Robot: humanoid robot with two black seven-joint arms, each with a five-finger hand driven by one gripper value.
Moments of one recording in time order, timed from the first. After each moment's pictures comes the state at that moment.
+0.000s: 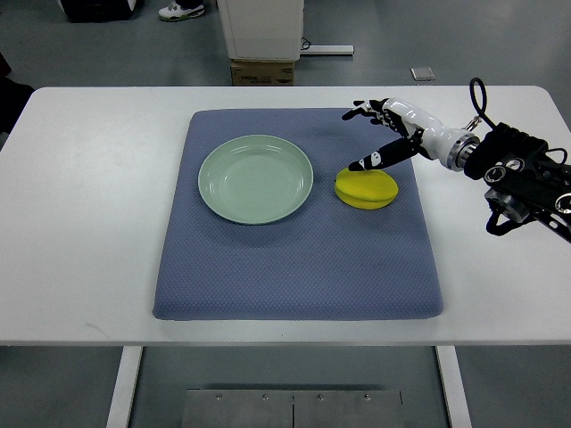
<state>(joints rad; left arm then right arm) -0.02 0.00 -0.10 -0.22 0.09 0.07 -0.21 1.14 -0.37 0.02 0.91 -0.56 -0.01 0.27</state>
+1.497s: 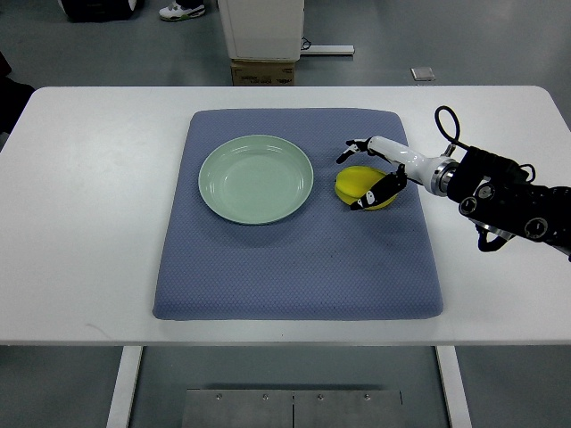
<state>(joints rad) -0.02 0.00 -0.10 -0.22 0.09 0.07 -0.21 1.16 -0.31 -0.17 0.87 -0.67 -0.09 0.21</state>
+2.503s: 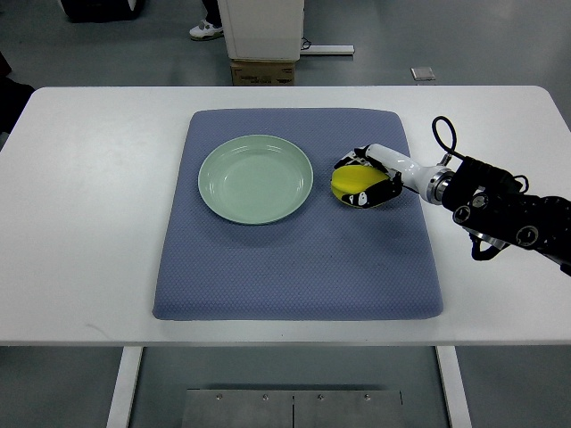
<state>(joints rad) -0.02 0.00 -0.10 -0.22 0.09 0.07 -0.21 1.14 -0.28 -0.16 0.85 -0.66 -0.10 0.22</state>
